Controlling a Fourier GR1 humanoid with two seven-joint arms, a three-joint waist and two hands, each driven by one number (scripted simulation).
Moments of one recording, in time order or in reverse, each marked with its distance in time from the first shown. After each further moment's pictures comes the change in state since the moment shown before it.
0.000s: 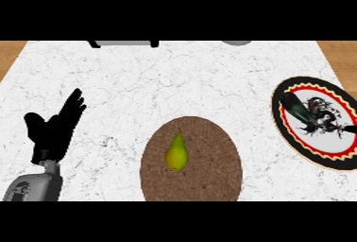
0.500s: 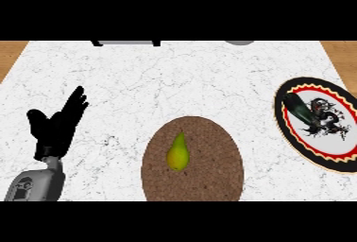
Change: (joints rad) left arm -0.027 -0.008 0.006 0.024 -0.004 -0.013 -0.008; right arm 0.000 -0.102 -0.052 0.140 -0.135 0.218 0.058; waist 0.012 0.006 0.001
